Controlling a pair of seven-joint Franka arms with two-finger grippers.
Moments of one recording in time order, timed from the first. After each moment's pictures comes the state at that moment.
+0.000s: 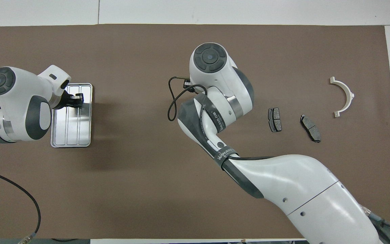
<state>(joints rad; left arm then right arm) -0.09 0.34 0.03 -1.91 -0.01 2.29 -0.21 0.37 0.68 0.06 -1.27 -0.07 2.00 0.63</state>
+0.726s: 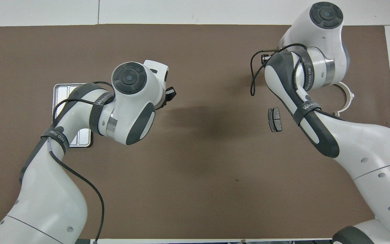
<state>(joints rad) -0.59 0.47 0.02 -1.66 -0.02 2.20 -0.98 0.07 0.70 0.06 -1.28 -0.07 2.00 0.17</state>
